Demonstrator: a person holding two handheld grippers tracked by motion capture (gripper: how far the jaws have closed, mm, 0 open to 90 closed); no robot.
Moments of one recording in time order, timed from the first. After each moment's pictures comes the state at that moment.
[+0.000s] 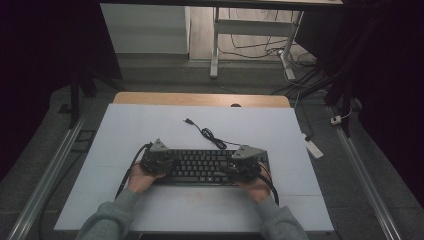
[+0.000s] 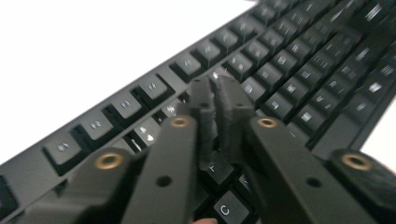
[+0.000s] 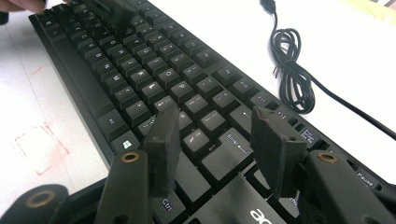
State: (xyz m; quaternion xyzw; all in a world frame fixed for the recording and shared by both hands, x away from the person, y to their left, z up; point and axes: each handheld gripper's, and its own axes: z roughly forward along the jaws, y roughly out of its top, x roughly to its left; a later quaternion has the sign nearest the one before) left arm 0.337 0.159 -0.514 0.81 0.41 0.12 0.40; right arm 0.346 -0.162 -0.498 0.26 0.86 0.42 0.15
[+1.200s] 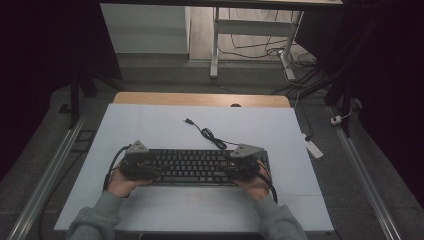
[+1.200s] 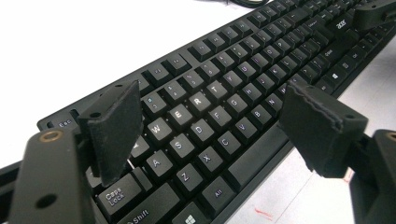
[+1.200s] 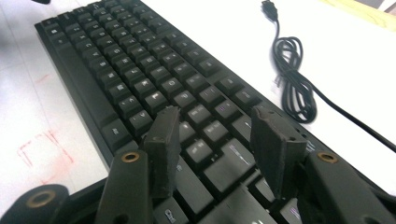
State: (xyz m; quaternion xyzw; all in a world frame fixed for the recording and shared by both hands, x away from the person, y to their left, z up) left arm 0.309 0.196 -0.496 0.80 0.43 0.11 0.41; right arm 0.348 -0.155 -0.493 0.25 0.86 0.43 0.15
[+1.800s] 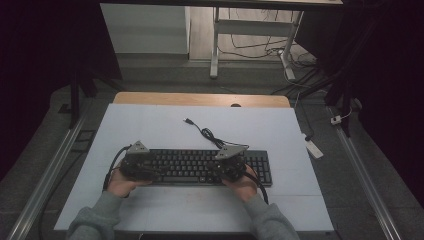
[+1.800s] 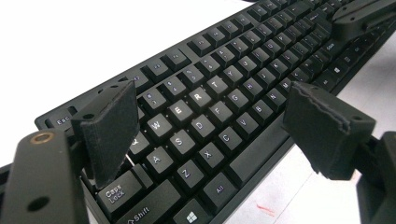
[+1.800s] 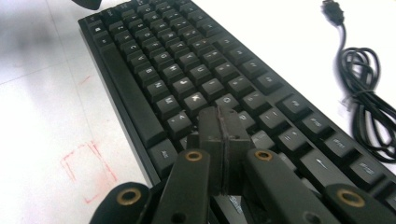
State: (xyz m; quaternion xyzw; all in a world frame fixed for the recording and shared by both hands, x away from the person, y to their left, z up) left arm 0.309 0.196 -0.497 0.80 0.42 0.11 0.40; right arm 0.346 -0.118 -0.497 0.21 0.88 0.41 0.10
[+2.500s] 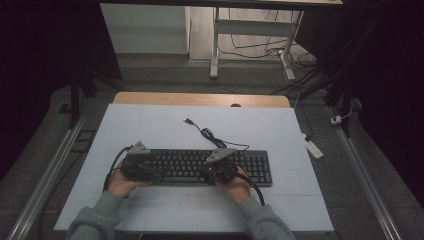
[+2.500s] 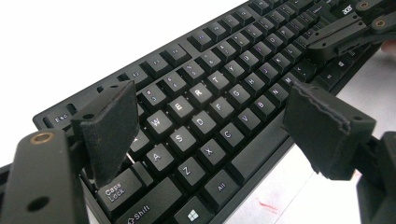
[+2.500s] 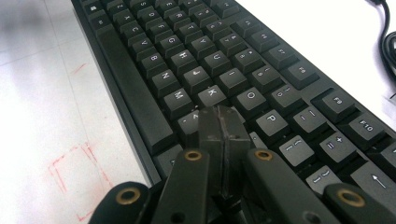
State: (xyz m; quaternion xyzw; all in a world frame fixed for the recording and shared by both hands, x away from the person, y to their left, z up) left arm 0.310 0.195 -0.499 0.81 0.42 0.11 0.40; right arm 0.347 -0.099 -0.515 0.21 0.89 0.39 0.09
